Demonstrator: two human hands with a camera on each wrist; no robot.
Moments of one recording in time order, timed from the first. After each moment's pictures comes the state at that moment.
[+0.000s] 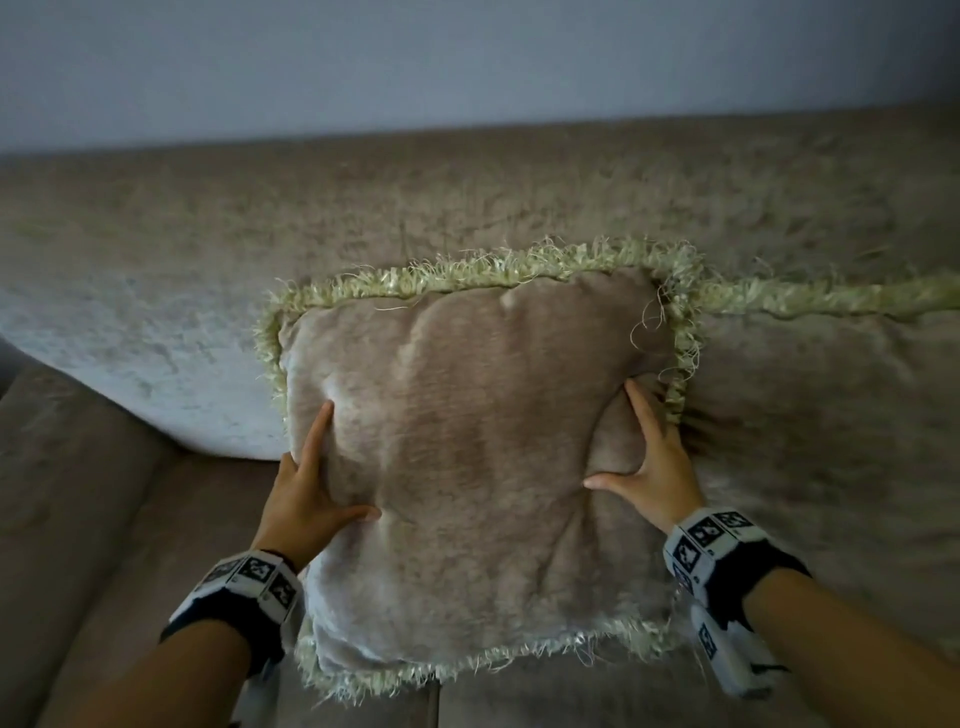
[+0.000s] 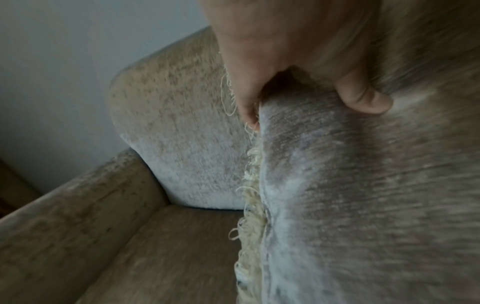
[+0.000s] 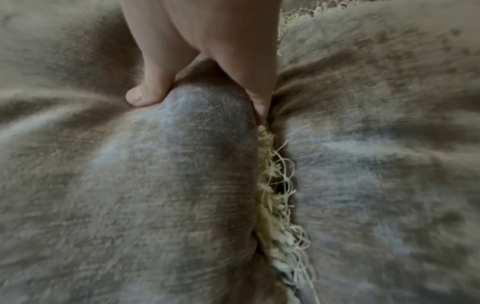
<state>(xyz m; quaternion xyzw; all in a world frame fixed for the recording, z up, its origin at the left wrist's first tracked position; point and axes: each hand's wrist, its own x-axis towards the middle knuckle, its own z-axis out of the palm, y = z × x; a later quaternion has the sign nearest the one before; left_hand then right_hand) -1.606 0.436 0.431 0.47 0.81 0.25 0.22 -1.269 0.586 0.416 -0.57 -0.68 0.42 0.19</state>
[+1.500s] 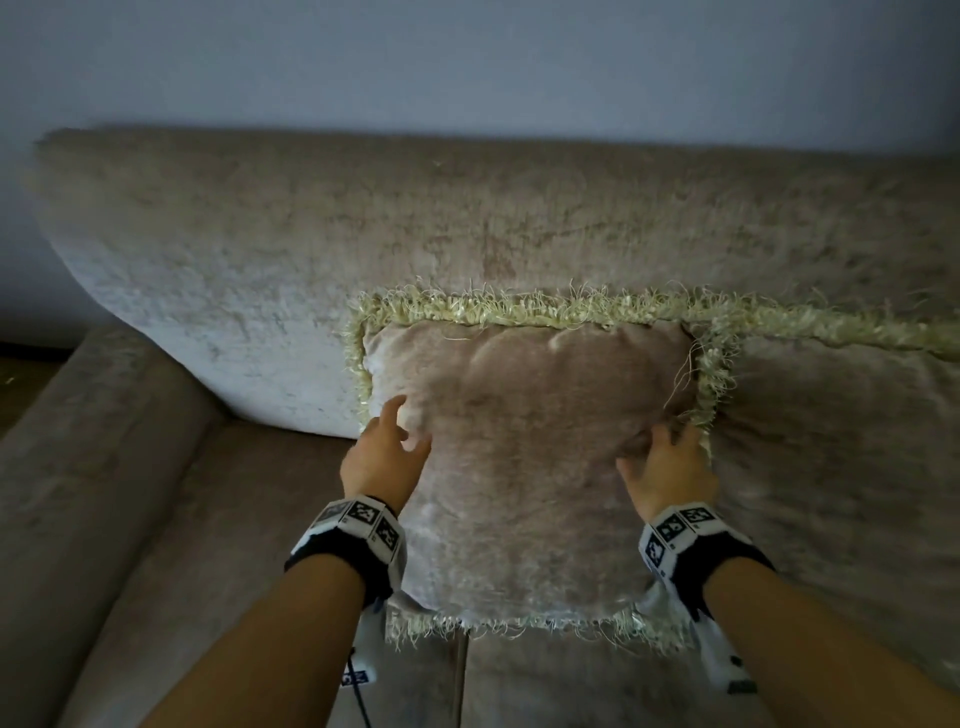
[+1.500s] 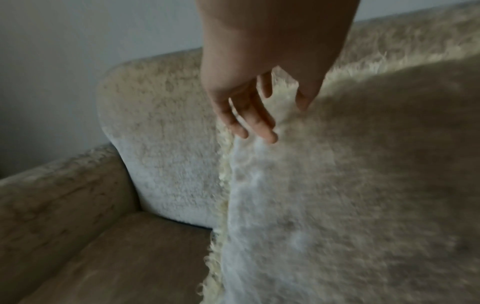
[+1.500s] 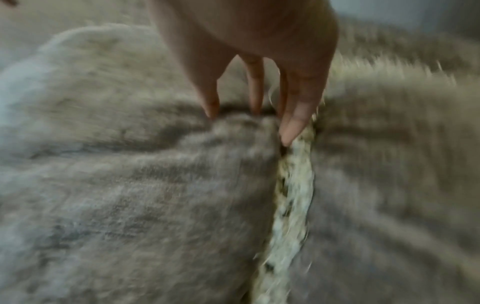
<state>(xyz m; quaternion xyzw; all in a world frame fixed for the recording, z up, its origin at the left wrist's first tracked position) -1.591 0.444 0.469 0.38 0.88 0.18 0.20 -1.335 0.552 0.454 -0.70 -0.70 0.15 -0.04</state>
